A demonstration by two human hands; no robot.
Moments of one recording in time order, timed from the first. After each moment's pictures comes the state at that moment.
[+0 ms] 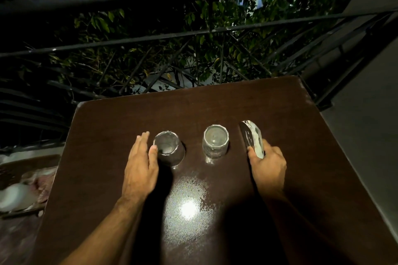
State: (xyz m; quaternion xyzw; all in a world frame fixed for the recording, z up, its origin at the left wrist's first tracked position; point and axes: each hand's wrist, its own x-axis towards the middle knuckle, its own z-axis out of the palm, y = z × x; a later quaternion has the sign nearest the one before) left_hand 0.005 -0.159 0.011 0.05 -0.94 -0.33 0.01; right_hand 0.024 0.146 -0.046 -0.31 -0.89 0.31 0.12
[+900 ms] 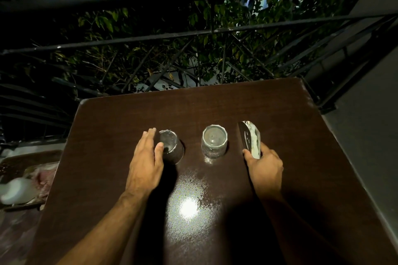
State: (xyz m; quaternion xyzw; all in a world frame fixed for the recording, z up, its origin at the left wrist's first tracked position) left_hand 0.002 -0.144 0.013 0.03 -0.95 -0.32 0.02; right_hand 0.023 0.146 -0.043 -0.31 -0.89 0.33 0.08
